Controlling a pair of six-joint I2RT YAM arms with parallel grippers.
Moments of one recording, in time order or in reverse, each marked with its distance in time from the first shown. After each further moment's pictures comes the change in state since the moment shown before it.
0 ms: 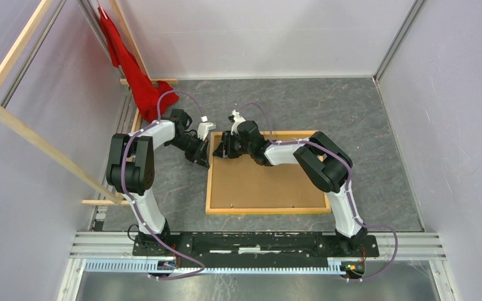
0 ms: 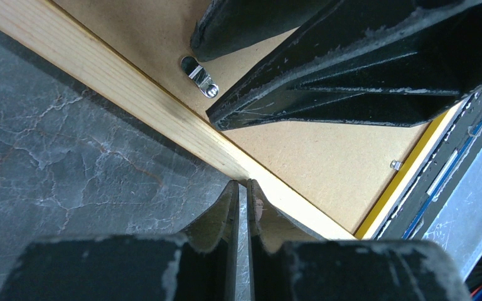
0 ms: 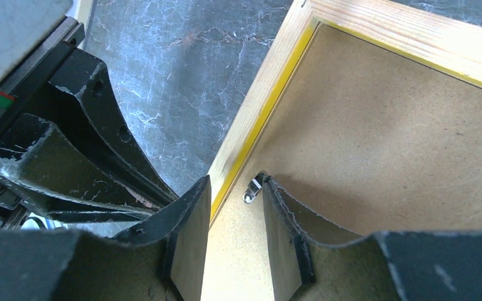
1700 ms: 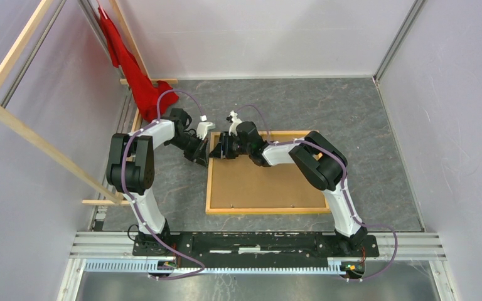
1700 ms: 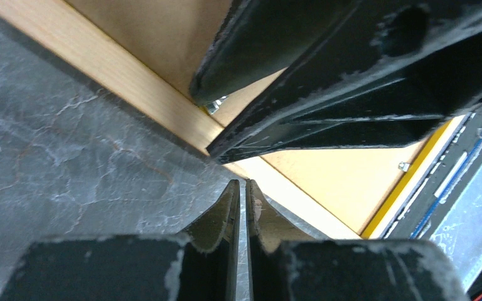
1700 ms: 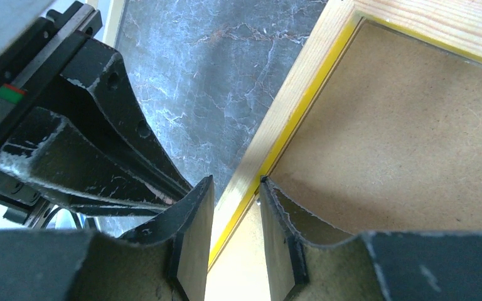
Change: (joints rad) left arm 0.001 0.002 0.009 0.003 -0.026 -0.001; right arm 0.001 0.056 0.021 0.088 -0.091 0.071
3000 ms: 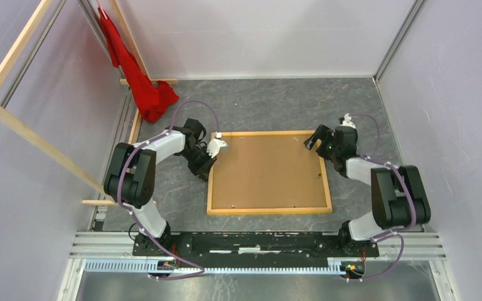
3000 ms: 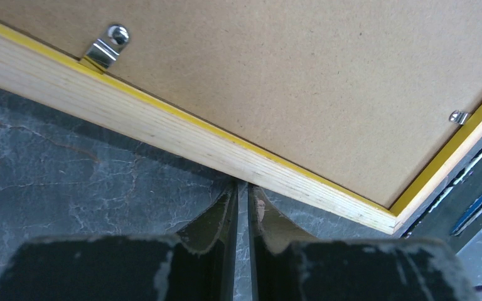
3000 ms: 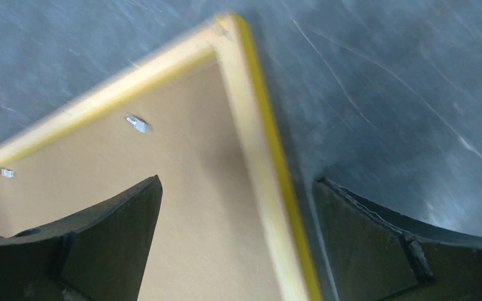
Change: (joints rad) left arm -0.154 -0.124 -0.143 -0.006 -0.212 0.102; right arm -0.716 -0.739 -0.747 -0.201 0.301 -0.154
